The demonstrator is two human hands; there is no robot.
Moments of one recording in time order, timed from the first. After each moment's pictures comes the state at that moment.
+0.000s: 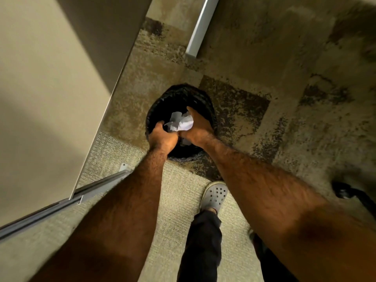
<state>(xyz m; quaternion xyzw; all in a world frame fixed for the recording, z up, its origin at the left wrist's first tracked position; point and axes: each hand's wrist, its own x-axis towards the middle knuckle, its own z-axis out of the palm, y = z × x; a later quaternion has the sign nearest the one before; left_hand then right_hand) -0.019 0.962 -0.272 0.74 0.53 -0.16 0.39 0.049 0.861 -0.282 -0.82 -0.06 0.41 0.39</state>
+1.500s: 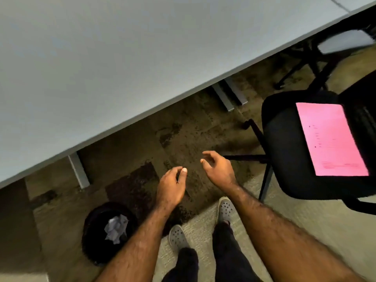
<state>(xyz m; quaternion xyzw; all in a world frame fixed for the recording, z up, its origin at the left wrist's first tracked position) 0.030 0.583 0.068 0.89 -0.09 -0.24 0.37 -0.018 0.417 0.059 -0.83 0.33 0.00 0.44</state>
